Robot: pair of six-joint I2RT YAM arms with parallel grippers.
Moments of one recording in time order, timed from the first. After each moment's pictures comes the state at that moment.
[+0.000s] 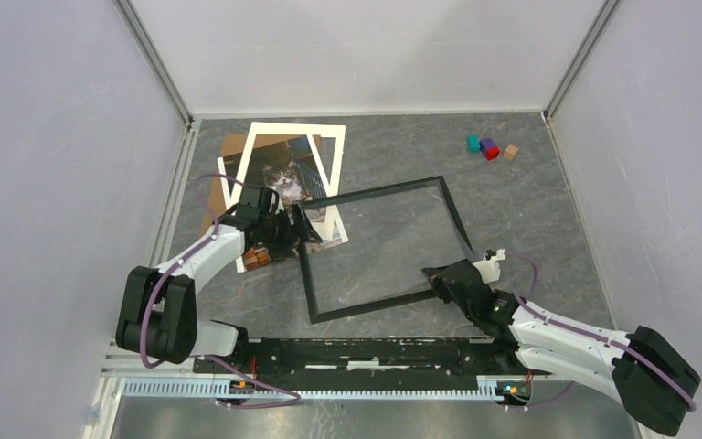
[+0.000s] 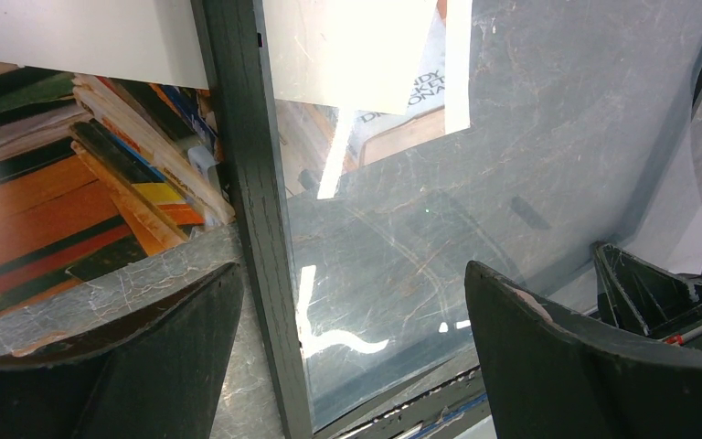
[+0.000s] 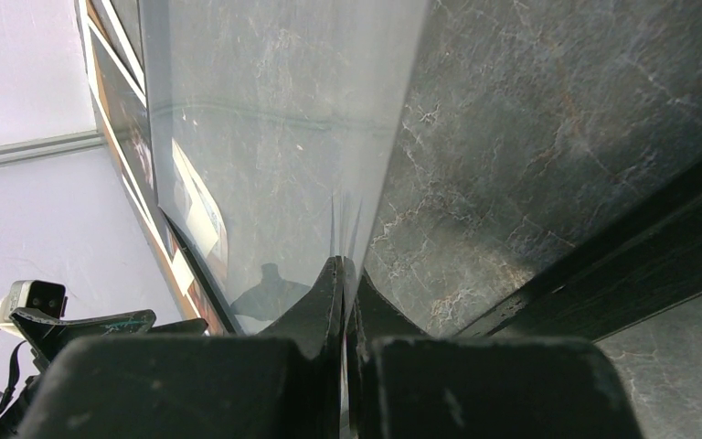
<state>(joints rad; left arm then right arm) -0.24 1.35 0.73 -0.38 0.35 -0.63 0.85 0.85 0.15 -0.02 0.47 1.66</state>
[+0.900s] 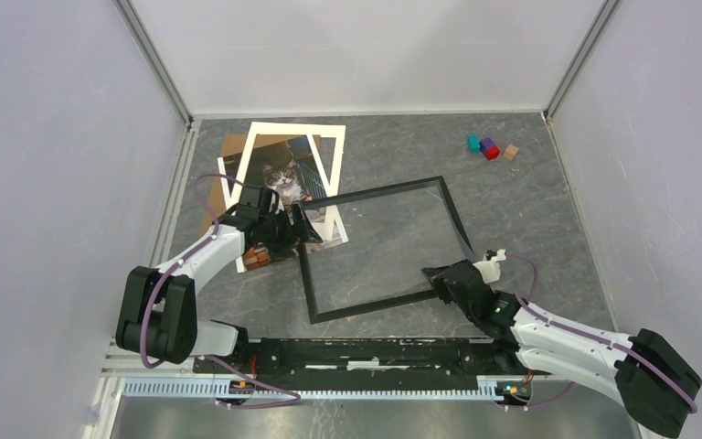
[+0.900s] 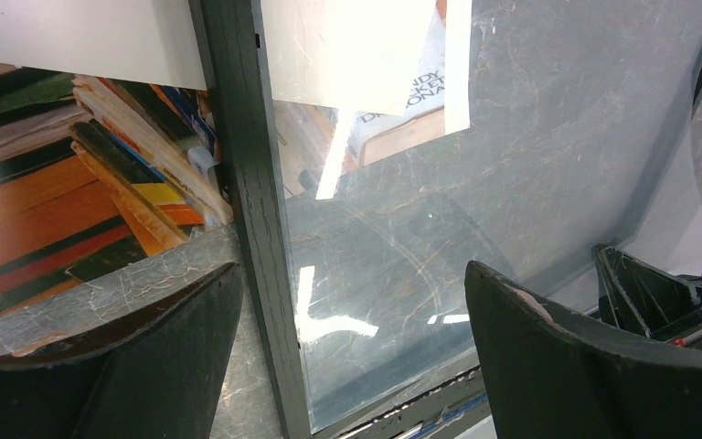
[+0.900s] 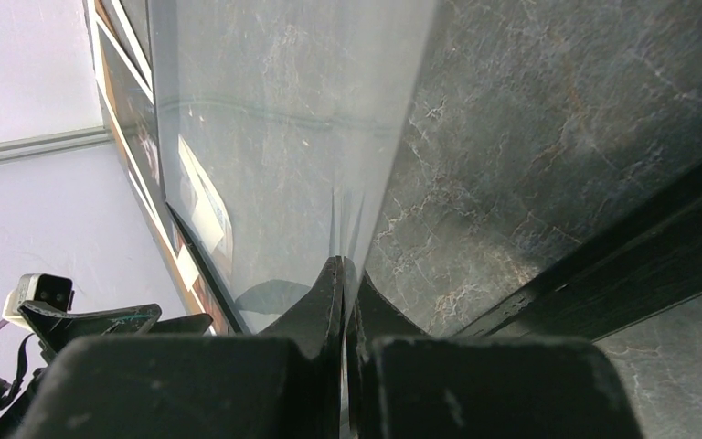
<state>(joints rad) -0.24 1.35 0.73 -0.38 0.35 -0.63 0.86 0.83 0.15 -0.02 0.47 1.66</state>
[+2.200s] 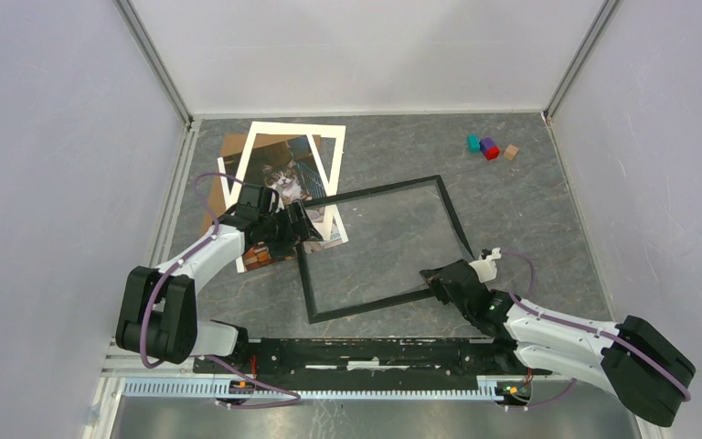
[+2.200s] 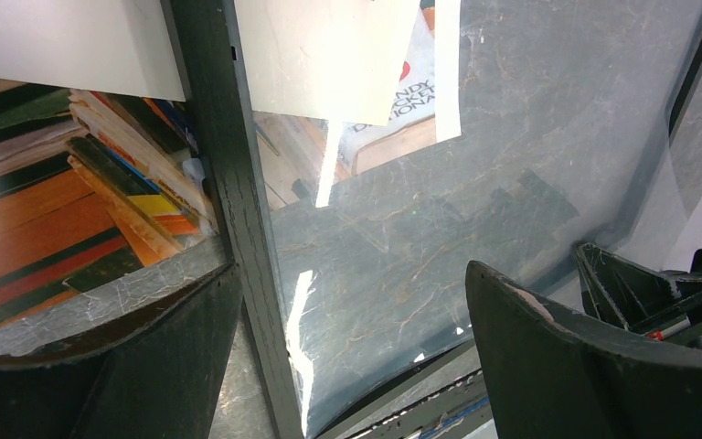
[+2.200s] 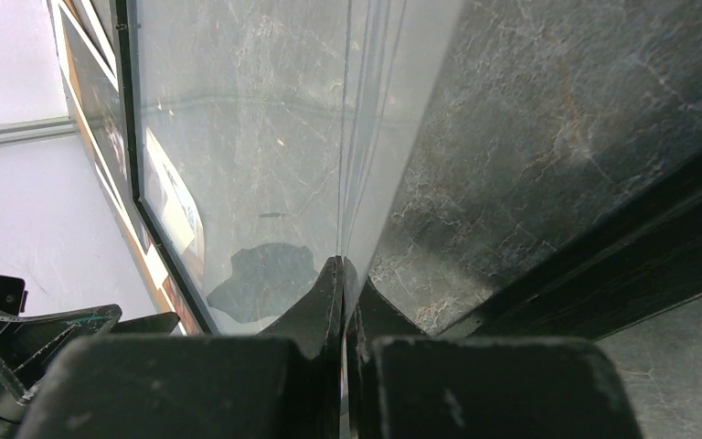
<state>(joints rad) -0.24 1.35 0.73 -0.36 0.35 -0.63 0.86 0.92 0.15 0.05 0.46 1.62</state>
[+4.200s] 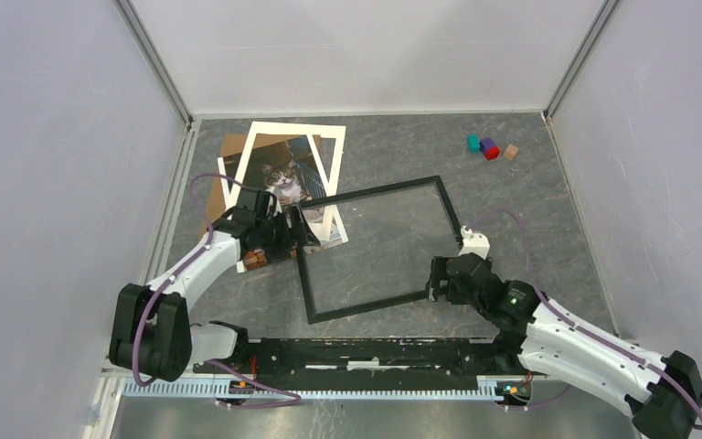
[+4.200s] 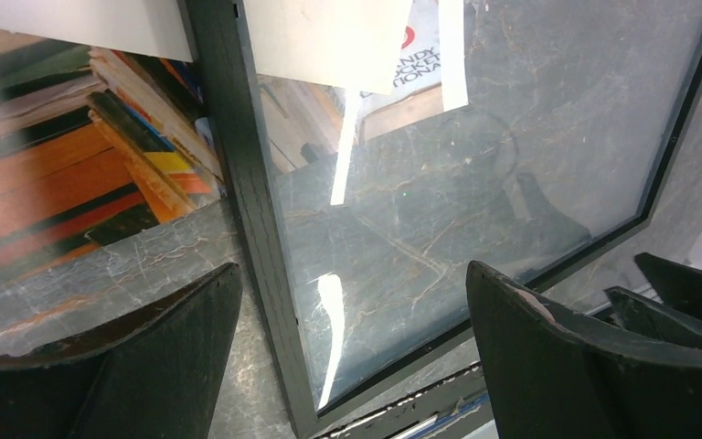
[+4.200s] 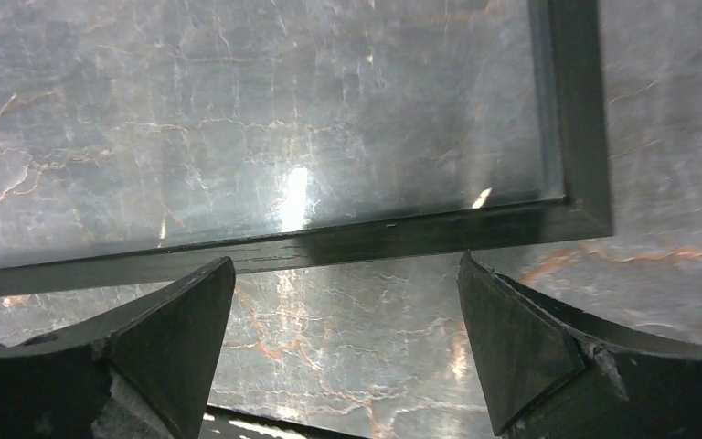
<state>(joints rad) -0.26 1.27 0.71 -0.43 0.33 -0.60 0.86 0.71 0.37 -0.54 0.36 0.76</state>
